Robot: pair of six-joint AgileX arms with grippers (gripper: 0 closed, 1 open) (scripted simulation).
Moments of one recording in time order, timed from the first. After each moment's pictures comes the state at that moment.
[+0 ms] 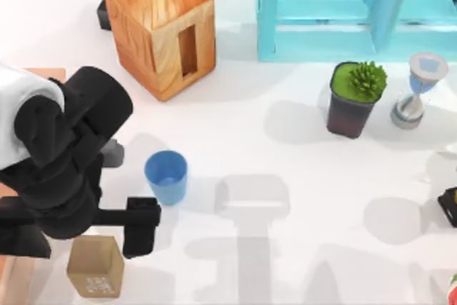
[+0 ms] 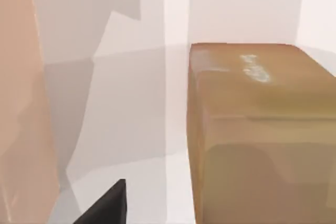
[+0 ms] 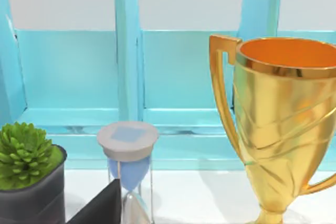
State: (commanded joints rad) left arm -0.53 1.43 0.90 -1.04 0.00 -0.51; right arm 0.00 0.00 0.00 0.00 0.00 0.00
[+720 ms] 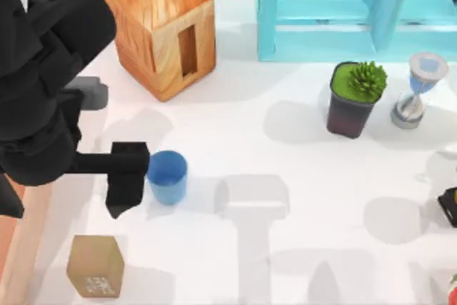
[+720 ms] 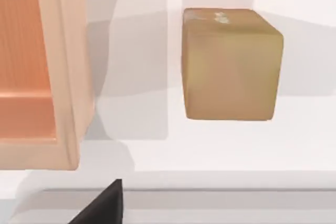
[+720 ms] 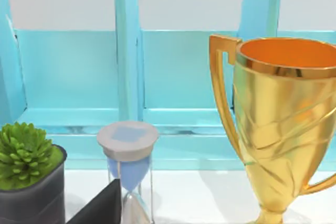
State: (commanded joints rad) left arm -0.54 1.40 1.25 -1.42 0.00 -0.51; right arm 0.00 0.00 0.00 0.00 0.00 0.00
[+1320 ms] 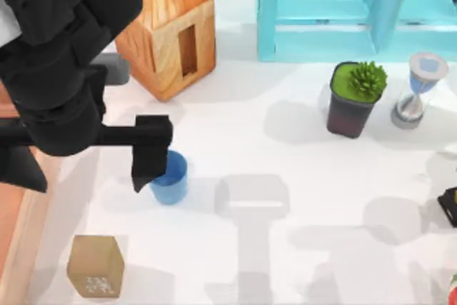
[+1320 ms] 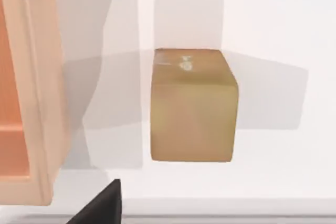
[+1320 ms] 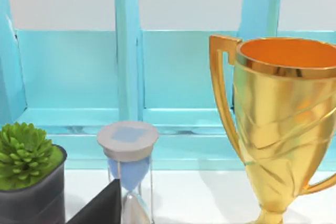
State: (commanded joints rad) left arm -0.55 1.52 1.36 -1.40 0.00 -0.53; right arm 0.00 0.00 0.00 0.00 0.00 0.00
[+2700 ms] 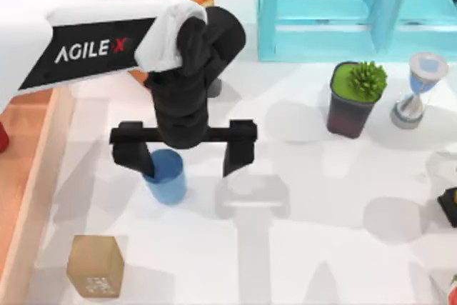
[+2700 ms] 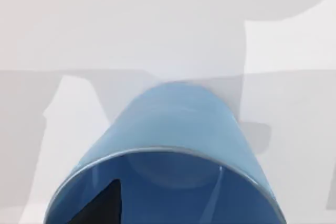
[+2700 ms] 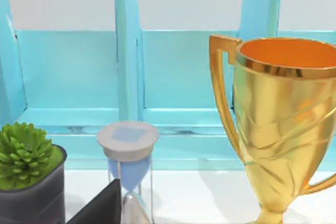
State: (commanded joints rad) left arm -0.60 2.07 1.50 -1.00 0.00 -0.58; right arm 0.00 0.00 0.00 0.00 0.00 0.00
